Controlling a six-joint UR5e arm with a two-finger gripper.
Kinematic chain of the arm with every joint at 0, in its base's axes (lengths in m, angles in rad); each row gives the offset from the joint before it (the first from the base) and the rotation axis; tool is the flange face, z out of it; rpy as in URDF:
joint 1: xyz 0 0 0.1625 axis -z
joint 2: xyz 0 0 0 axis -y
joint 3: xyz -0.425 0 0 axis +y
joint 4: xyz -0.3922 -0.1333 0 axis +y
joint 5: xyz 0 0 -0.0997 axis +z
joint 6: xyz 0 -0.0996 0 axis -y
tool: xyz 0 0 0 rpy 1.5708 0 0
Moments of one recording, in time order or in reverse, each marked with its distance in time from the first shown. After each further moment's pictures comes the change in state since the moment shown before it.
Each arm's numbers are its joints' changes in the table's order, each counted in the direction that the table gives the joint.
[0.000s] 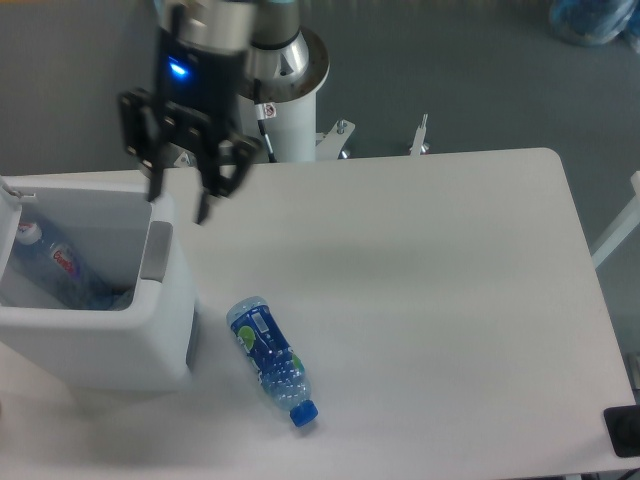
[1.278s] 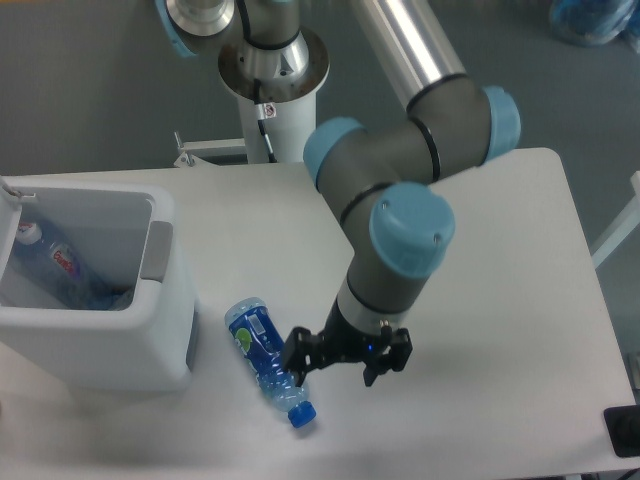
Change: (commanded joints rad) arm 0.006 -0.499 -0.247 0.012 -0.202 -0.301
